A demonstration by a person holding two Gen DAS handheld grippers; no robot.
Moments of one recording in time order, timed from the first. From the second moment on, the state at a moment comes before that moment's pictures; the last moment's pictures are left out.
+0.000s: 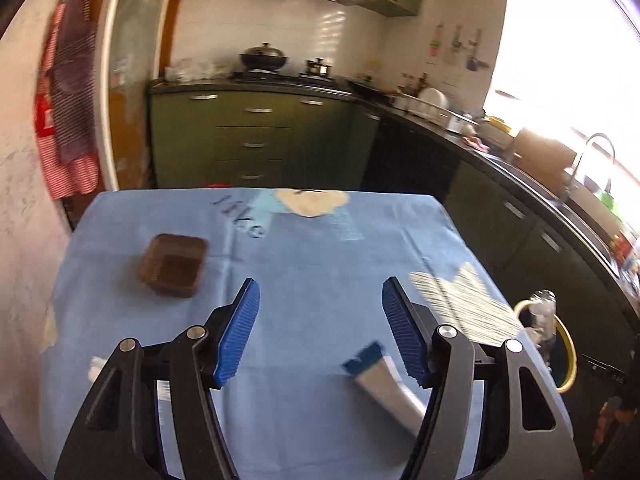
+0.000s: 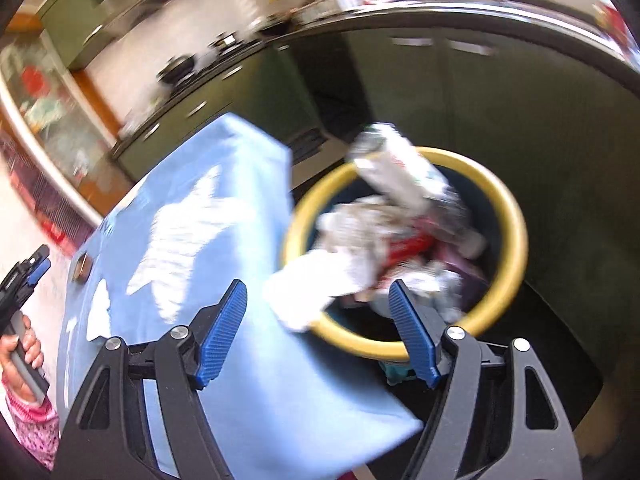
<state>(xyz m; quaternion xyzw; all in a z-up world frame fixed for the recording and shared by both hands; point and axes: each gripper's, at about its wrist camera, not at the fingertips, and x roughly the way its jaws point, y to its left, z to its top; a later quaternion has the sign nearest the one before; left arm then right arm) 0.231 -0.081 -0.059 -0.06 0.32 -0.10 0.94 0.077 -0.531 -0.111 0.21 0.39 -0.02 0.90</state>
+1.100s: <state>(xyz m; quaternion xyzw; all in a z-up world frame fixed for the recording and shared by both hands) 0.248 -0.002 -0.122 -0.08 0.36 -0.03 0.93 0.201 -0.235 -0.120 -0.07 0.48 0.22 0.84</state>
